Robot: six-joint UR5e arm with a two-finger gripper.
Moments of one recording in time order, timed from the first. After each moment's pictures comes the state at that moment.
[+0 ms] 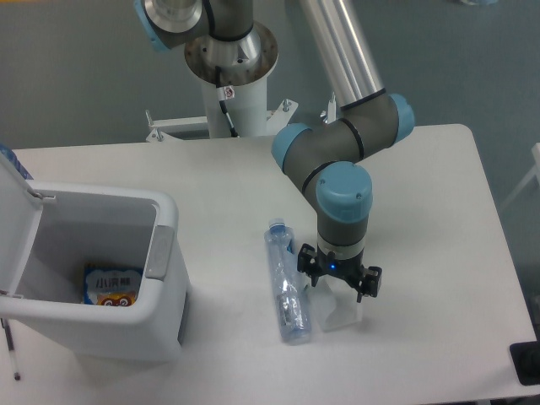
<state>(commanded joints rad) 2.49 -2.10 -1.66 -0.78 1.56 0.91</state>
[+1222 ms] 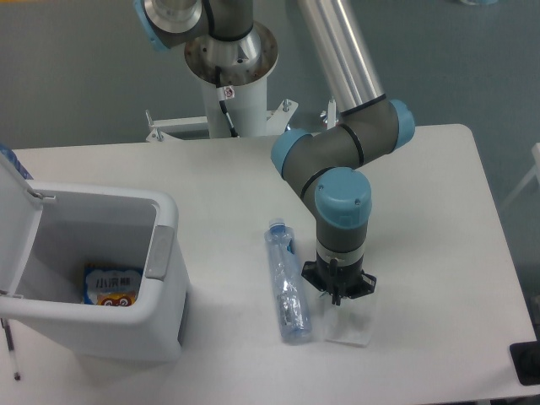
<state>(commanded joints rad) 2.49 -2.12 -1.61 -0.78 1.55 0.81</state>
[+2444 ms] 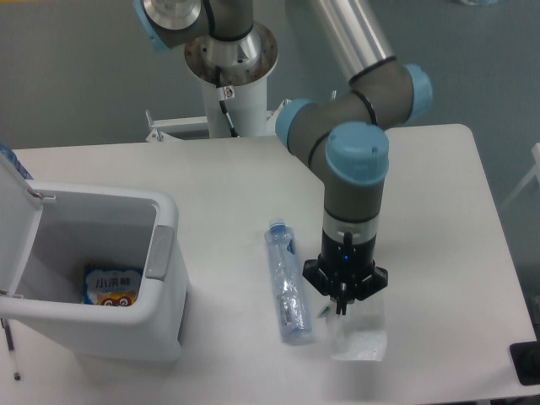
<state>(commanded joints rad) 2.49 -1.94 -1.53 -0.79 1.30 0.63</state>
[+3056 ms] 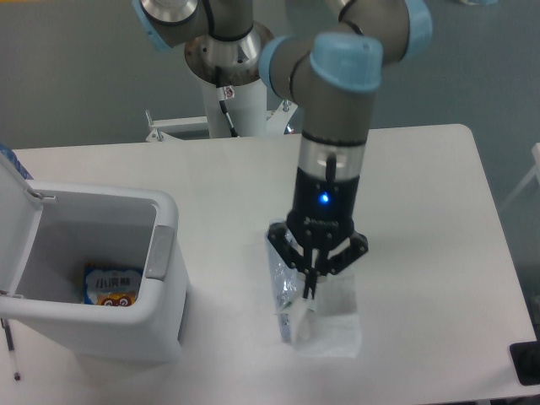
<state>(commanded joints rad) 2.45 -1.79 -1.49 -0.79 1.06 0.48</state>
